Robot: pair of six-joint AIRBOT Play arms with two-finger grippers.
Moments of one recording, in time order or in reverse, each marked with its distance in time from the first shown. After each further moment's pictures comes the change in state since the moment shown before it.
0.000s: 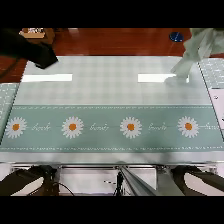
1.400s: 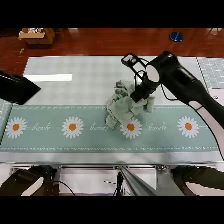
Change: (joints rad) left arm 0.000 0.314 -0.380 -0.003 -0.056 -0.081; right arm 0.592 -0.260 -0.129 0.243 0.732 -0.270
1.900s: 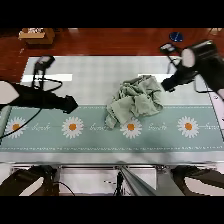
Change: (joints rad) left arm 0.000 -0.117 -0.454 -0.224 0.375 0.008; right arm -0.331 0.082 -0.007 -0.069 0.063 -0.035
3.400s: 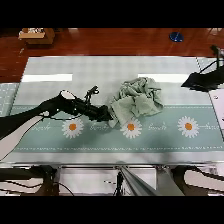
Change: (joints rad) left arm -0.098 -0.635 -0.073 -0.891 0.146 0.411; right arm -0.531 -0.027 -0.121 0.679 -0.127 -0.165
